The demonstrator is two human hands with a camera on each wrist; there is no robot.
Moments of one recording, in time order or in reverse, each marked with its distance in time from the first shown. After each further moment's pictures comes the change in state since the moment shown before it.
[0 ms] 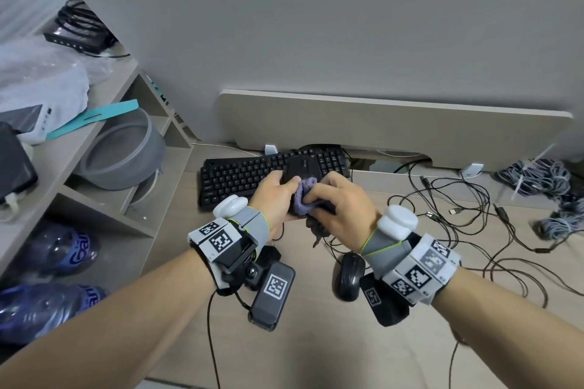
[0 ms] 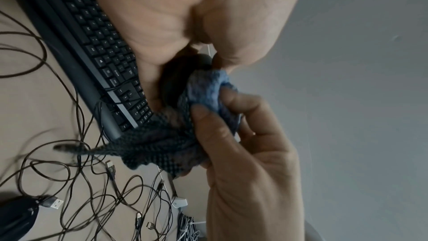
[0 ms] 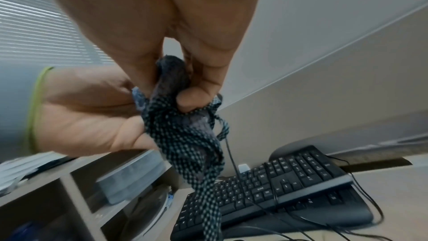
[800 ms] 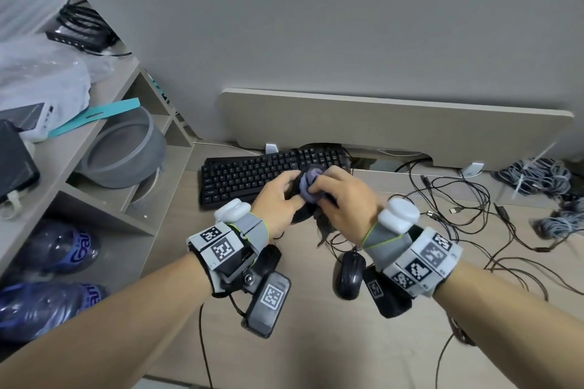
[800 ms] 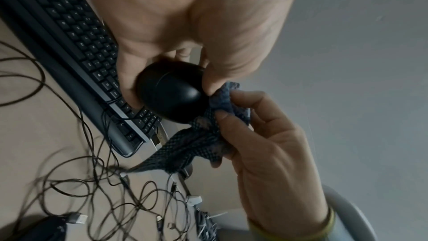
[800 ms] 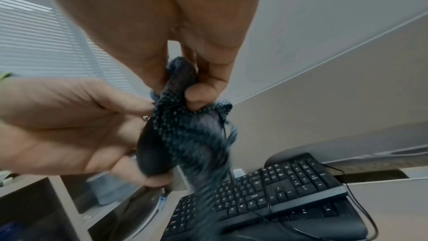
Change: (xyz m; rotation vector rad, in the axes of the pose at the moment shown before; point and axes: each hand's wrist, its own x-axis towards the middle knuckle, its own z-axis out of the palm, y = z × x) left_hand -0.007 -0.013 -0.009 0.318 -0.094 0.210; right_hand 0.006 0.005 -0.002 -0.085 -0.016 -0.032
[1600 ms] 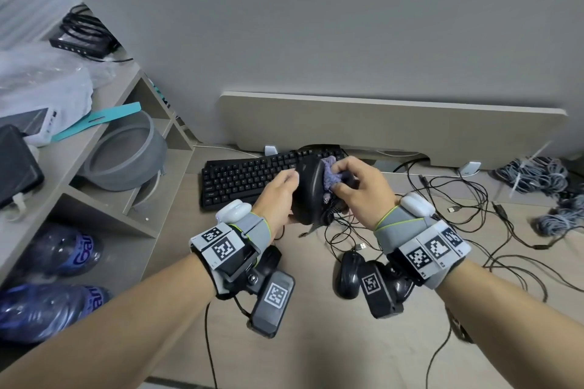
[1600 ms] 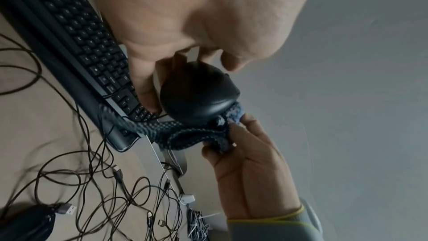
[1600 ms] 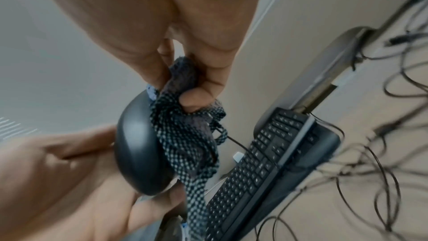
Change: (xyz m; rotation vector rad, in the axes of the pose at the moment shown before) left_hand -0.011 0.022 0.009 -0.374 0.001 -0.211; right_hand -0.002 0.011 -0.017 0.458 0.178 0.297
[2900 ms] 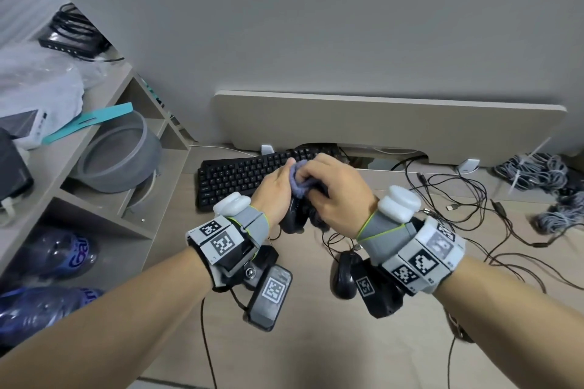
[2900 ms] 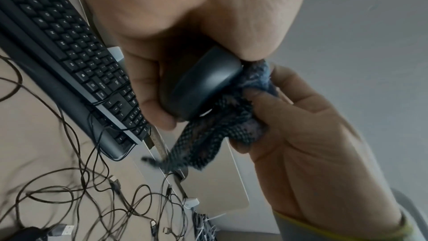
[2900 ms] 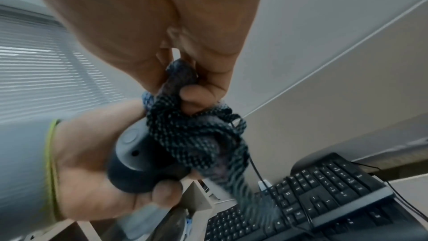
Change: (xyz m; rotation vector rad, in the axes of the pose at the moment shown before) left_hand 0.023 -0.004 0.002 0.302 0.114 0.131; right_hand 0.005 -0.031 0.009 -0.289 -0.179 -0.353
